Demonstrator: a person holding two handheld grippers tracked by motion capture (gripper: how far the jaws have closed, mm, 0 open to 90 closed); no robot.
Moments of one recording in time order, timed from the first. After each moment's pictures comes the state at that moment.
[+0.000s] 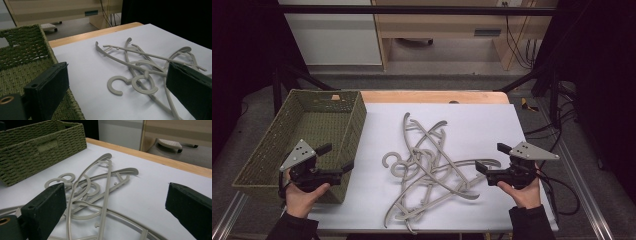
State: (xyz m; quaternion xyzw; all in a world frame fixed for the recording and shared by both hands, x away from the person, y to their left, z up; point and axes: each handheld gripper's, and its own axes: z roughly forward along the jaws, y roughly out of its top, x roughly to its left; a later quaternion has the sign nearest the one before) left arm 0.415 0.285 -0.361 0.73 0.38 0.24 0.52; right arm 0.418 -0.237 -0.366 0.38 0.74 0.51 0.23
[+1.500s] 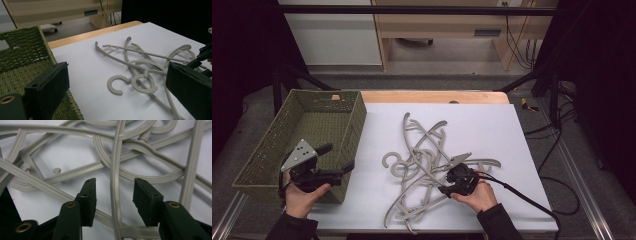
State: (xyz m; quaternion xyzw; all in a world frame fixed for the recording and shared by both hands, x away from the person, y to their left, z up) left arm 0.413 0.283 -0.358 0.73 0.37 0.24 0.51; right arm 0.444 -0.124 -0.434 0.32 0.90 0.28 0.07
